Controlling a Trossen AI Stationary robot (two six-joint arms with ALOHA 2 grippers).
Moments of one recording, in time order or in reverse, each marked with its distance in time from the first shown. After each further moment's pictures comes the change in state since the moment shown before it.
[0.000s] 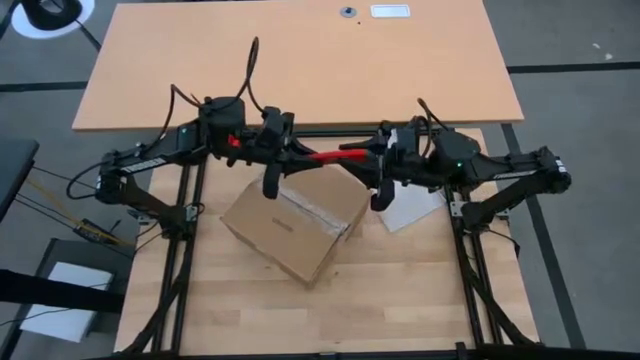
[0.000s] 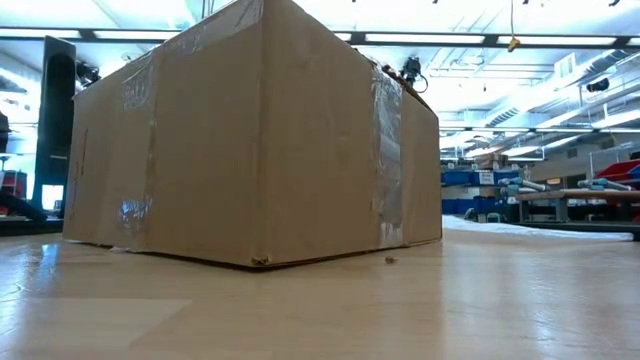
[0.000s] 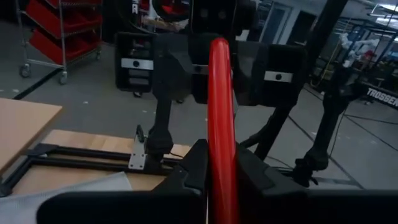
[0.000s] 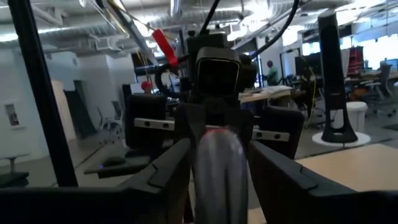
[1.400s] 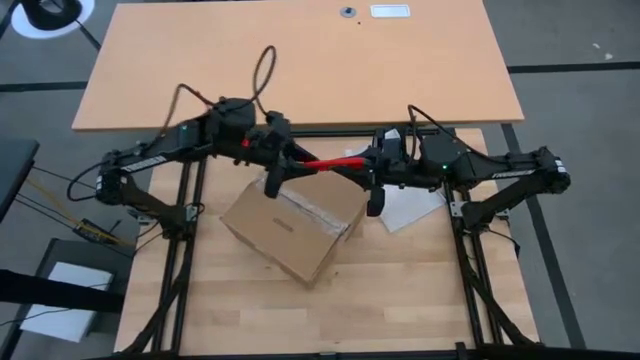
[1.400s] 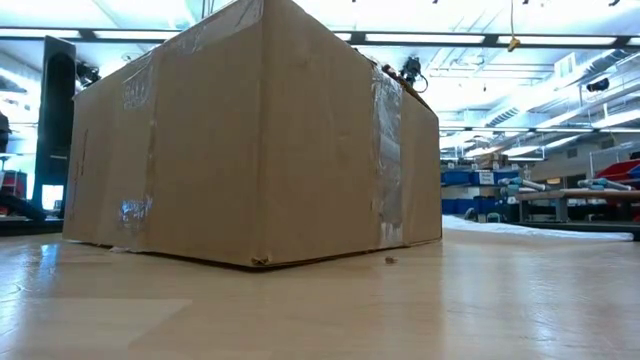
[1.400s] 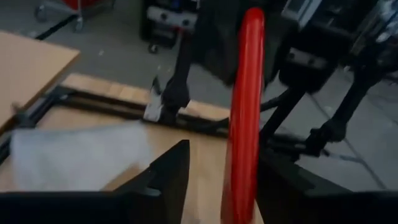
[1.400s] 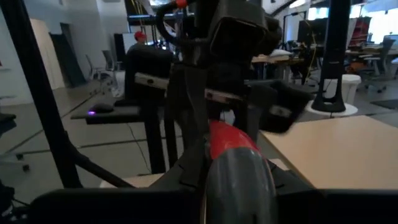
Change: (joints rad) left arm 0.048 -0.018 -0.002 -0.229 -0.008 -0.008; right arm -0.010 0.003 -0.001 -0.192 -0.028 -0.055
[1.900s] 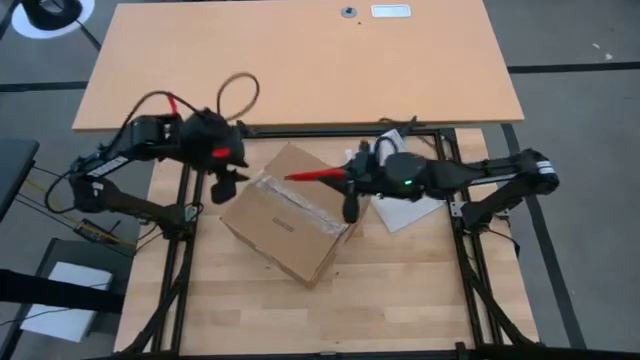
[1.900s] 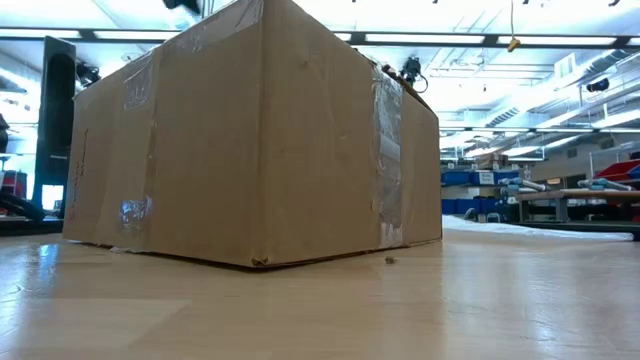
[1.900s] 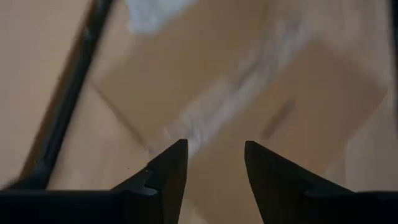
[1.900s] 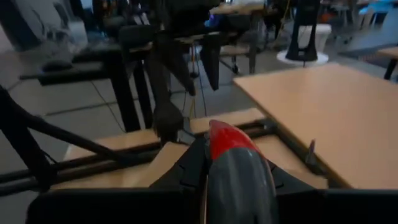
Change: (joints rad) left arm 0.065 -0.200 -0.093 -0.737 -0.232 0.268; right arm -0.007 0.137 0.002 -0.095 0.126 0.092
